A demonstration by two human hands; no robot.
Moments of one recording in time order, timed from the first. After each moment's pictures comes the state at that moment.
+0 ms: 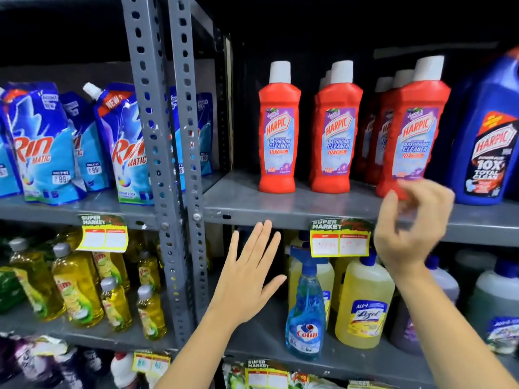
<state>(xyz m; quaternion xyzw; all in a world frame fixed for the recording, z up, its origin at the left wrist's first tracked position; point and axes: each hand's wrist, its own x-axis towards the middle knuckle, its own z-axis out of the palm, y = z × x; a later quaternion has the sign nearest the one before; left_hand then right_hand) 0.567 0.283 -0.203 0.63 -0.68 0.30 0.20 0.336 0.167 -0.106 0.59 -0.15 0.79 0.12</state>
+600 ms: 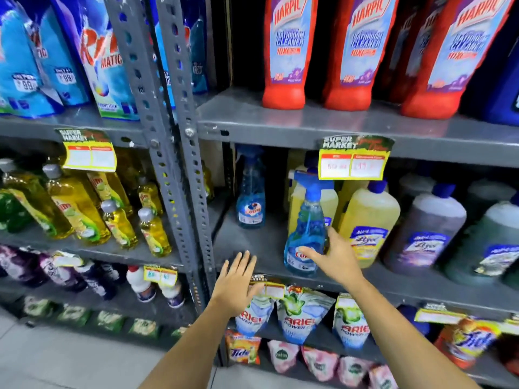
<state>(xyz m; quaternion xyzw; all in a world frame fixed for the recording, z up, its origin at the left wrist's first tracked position) 0.582 0.307 -0.419 0.77 -0.63 -0.06 0.03 0.361 0.175 -0.328 0.80 -0.45 0.28 -0.26</state>
